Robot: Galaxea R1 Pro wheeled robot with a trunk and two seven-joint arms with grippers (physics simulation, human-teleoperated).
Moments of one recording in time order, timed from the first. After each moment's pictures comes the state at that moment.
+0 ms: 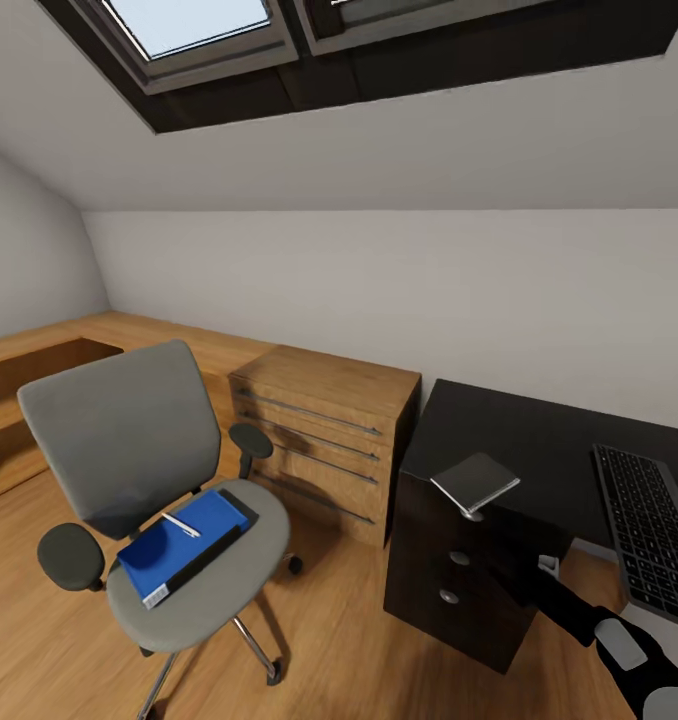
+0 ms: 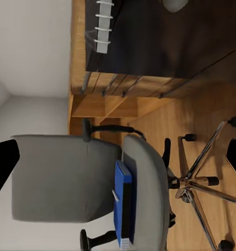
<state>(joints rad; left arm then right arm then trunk) 0.01 0.07 0.07 -0.02 0.27 -0.84 0.01 -0.57 -0.26 -0.43 -0.35 -0.68 0.65 0.86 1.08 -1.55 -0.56</state>
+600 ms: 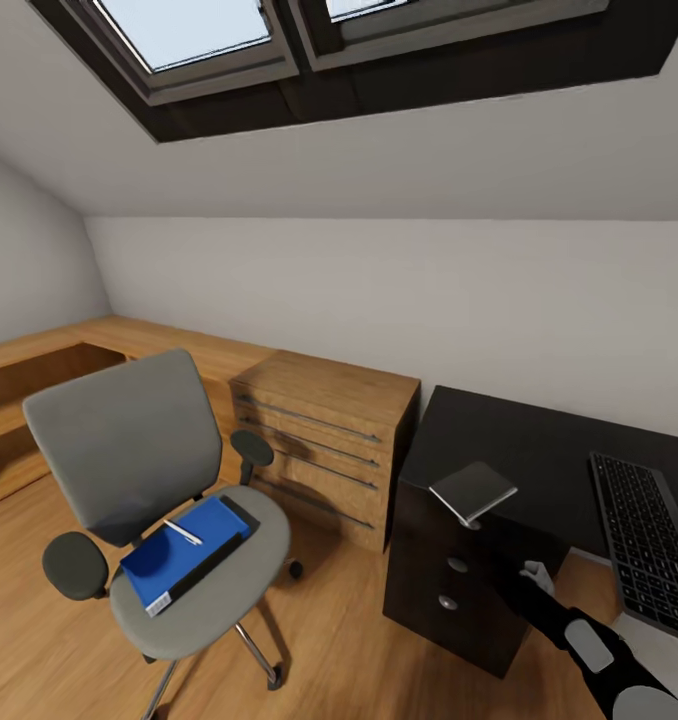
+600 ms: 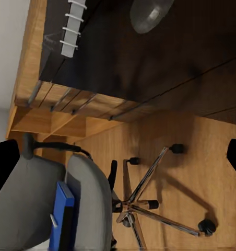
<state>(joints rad) 0.01 0.07 0.07 -0.03 0.27 -0.84 0.01 -0.57 -0.19 -0.42 -0.35 -0.60 0.38 0.66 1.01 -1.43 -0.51</state>
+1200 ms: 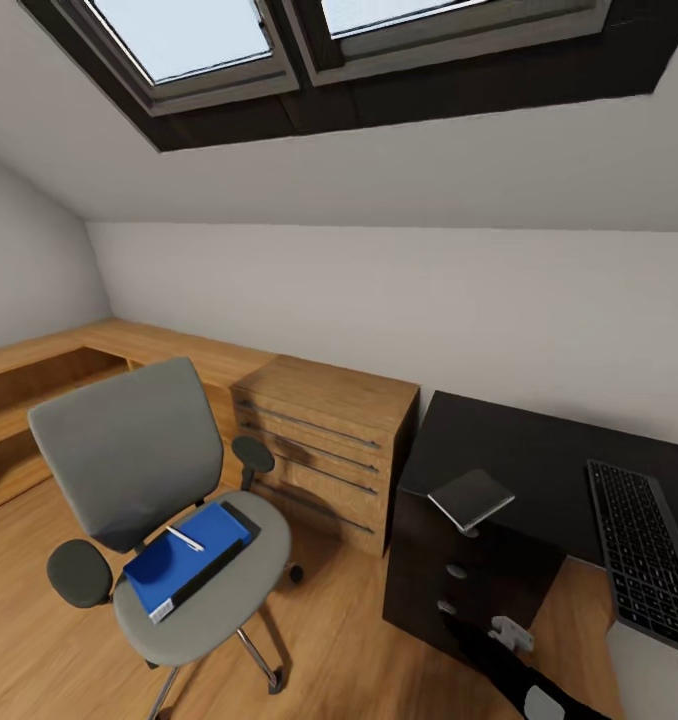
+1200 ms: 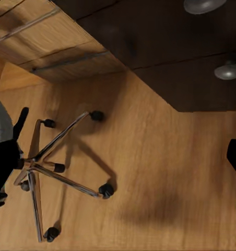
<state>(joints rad) 0.01 0.06 0.07 -0.06 0.27 -0.79 0.01 -0.56 -0.11 -0.43 -0.03 -0.20 -0.13 0.54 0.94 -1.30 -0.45</state>
